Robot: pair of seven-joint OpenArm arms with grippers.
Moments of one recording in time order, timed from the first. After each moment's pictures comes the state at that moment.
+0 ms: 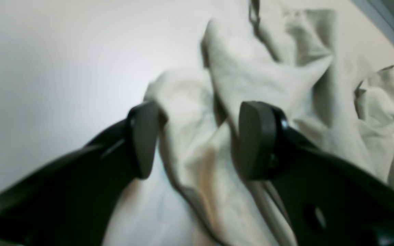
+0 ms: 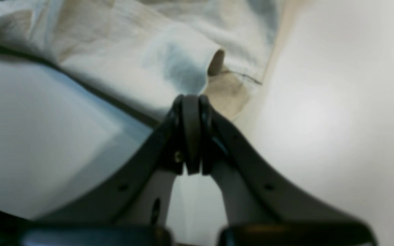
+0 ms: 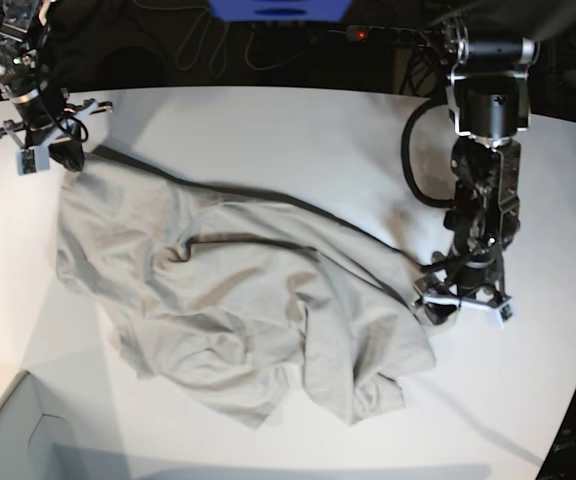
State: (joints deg) left arm -14.2 -6.5 -8.9 57.0 -30.3 0.5 13.7; right arm -22.0 4.1 34.7 86.6 -1.4 39.9 -11.6
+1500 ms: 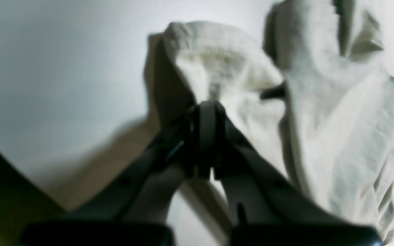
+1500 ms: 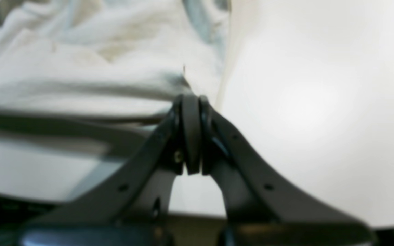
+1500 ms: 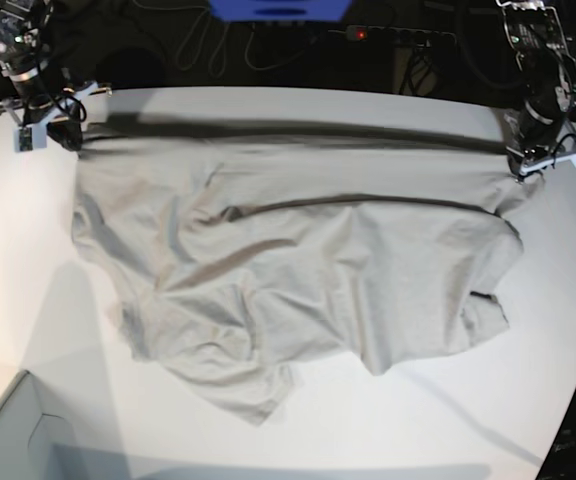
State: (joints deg) left arm 13.9 -8.5 -32.1 74.5 -52.3 0.3 26.2; right arm -26.6 1.8 36.1 88.9 -0.7 39.9 -11.0
